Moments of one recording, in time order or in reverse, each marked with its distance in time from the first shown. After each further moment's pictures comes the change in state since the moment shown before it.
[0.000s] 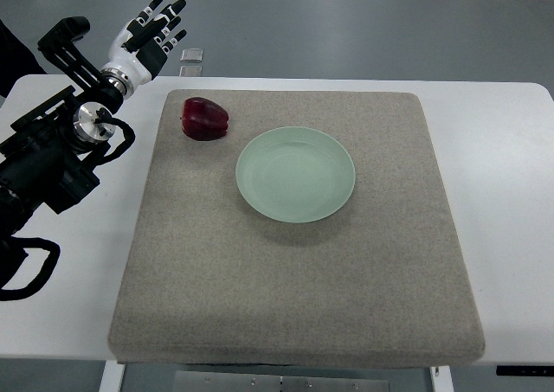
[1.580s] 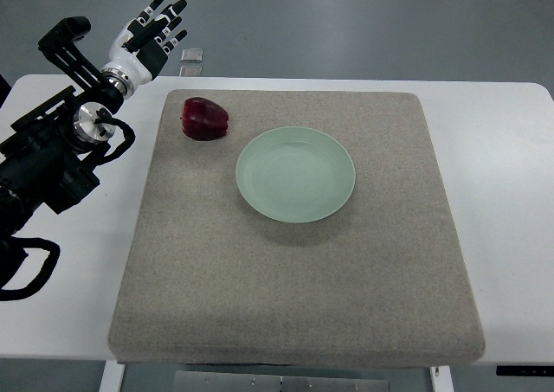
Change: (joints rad) left arm 0.000 0.000 0.002 0.000 0.006 -0.003 0.000; right arm 0.000 0.000 0.000 0.000 0.000 0.000 0.000
